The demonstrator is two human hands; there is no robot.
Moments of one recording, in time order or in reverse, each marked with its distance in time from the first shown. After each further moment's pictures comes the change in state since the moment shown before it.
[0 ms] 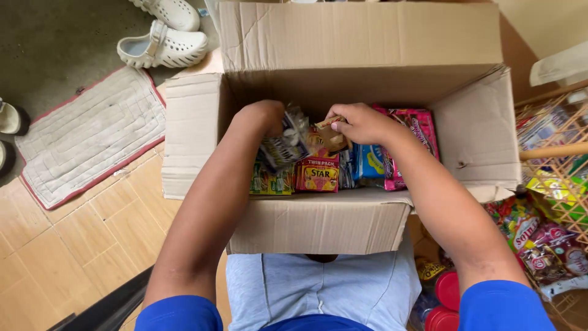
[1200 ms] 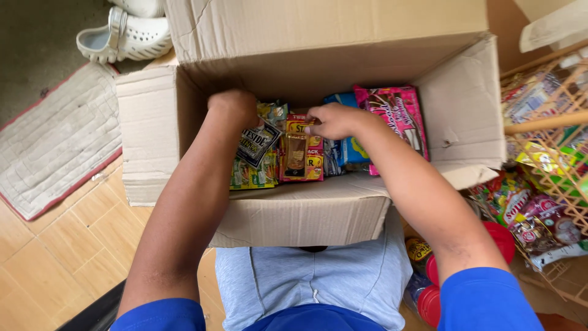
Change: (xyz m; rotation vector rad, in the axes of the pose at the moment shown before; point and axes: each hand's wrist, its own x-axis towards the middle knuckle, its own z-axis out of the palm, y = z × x) left_hand -0.013 0.012 0.001 0.225 -0.015 -0.210; right_hand 0.006 0.019 0.034 -0.050 -0.284 0.282
